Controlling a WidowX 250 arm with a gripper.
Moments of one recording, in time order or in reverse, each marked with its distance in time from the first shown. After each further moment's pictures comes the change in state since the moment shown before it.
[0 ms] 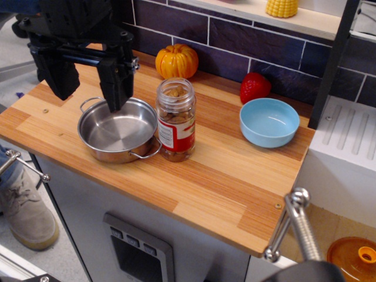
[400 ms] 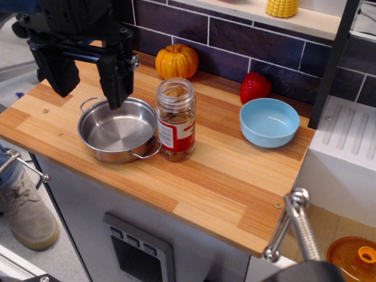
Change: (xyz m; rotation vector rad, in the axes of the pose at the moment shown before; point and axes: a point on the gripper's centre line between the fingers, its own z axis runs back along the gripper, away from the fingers) arm 0.001 0.005 0.003 0.002 -0.031 0.032
